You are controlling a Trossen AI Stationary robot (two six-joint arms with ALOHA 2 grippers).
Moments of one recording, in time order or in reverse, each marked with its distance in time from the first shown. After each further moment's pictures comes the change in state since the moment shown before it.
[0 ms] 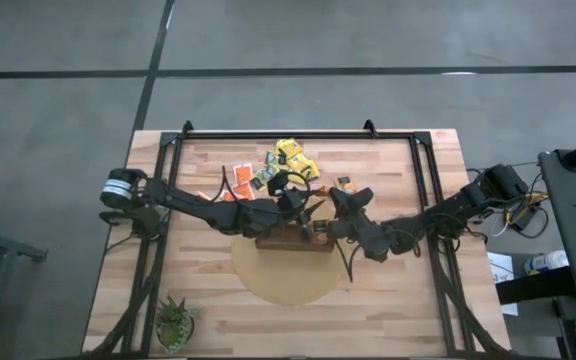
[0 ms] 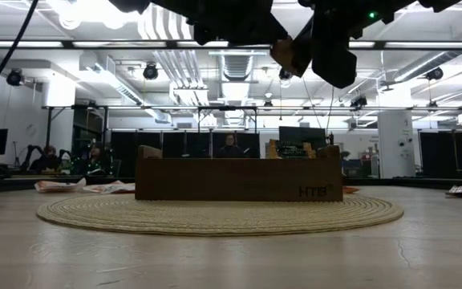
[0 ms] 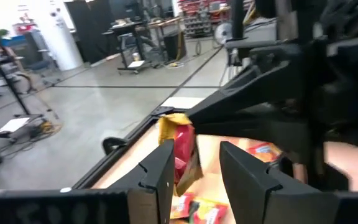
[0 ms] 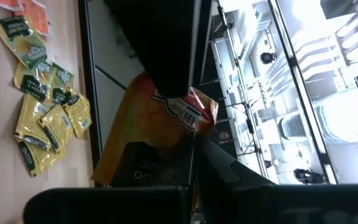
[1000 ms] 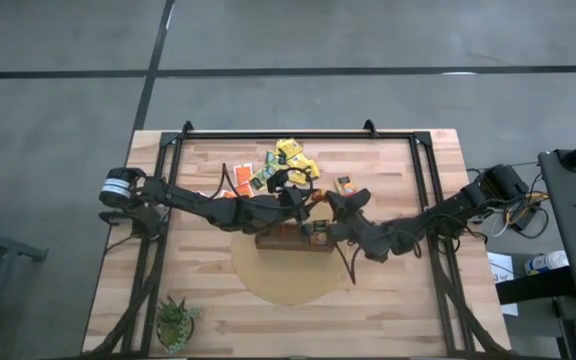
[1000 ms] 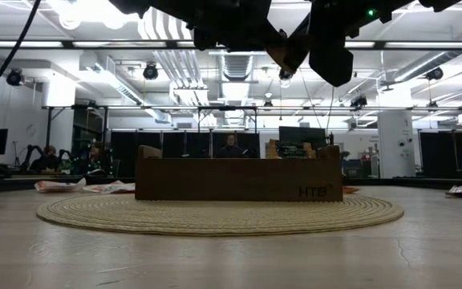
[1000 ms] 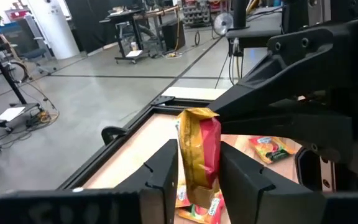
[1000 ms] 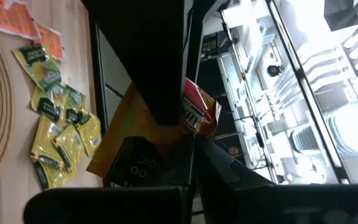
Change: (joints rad) left arm 0.020 -0.010 -0.001 -0.056 0.042 -0.040; right arm 0.000 0.000 0.000 0.013 -0.073 0.029
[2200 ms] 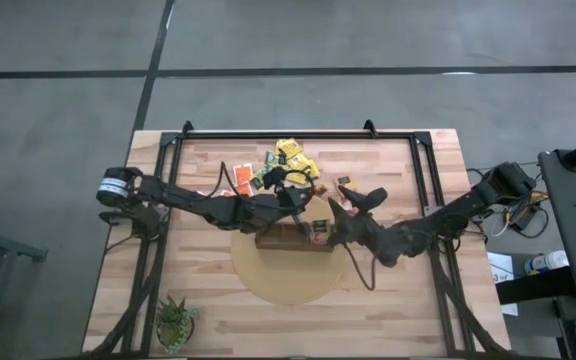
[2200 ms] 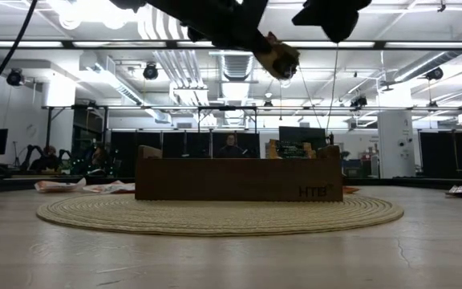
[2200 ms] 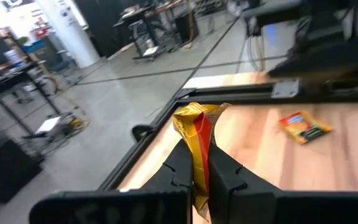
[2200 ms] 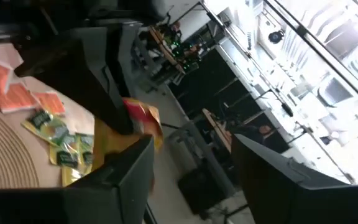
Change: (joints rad) left arm 0.000 -0.035 -0.003 -0.077 -0.080 0.140; right arm 0.069 -0.088 0.027 0.016 0.071 0.263
